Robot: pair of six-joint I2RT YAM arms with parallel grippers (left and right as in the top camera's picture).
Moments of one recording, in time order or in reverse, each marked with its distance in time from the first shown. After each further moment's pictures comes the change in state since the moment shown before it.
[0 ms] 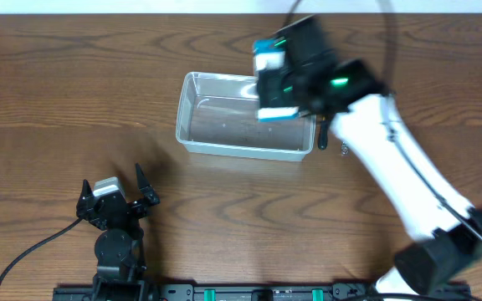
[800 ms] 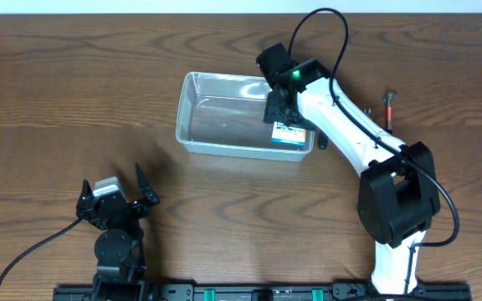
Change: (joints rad) left arm 0.000 0.000 0.000 0.000 0.000 0.000; right arm -0.060 0.279 -0.040 -0.075 0.143 0.217
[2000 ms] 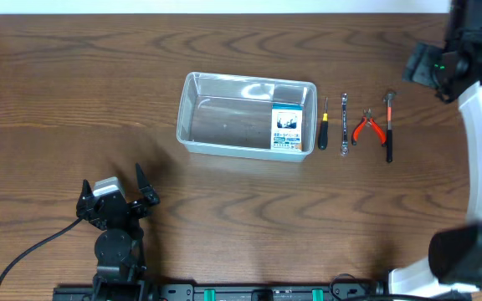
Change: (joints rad) left arm 0.000 0.000 0.000 0.000 0.000 0.000; right arm -0.646 -0.323 0.018 -0.019 0.018 -0.442
